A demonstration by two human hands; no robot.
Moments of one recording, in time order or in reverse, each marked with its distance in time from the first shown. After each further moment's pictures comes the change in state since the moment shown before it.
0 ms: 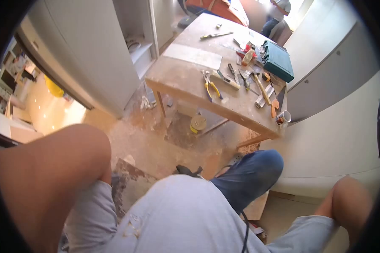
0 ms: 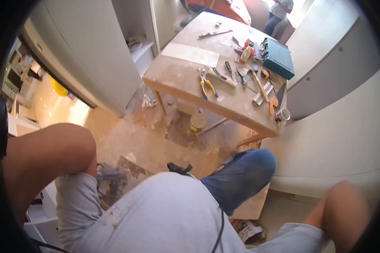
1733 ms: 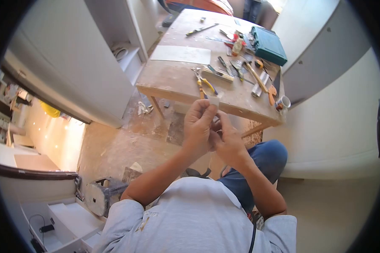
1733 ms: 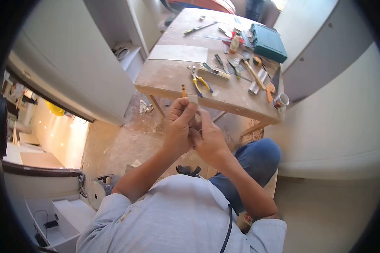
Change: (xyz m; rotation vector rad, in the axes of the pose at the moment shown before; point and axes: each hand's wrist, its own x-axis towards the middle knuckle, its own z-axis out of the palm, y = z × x) left_hand -0.303 0.211 0.278 -1.374 -0.247 -1.940; right_hand -0.168 -0.391 0.145 0.999 -1.286 0.172
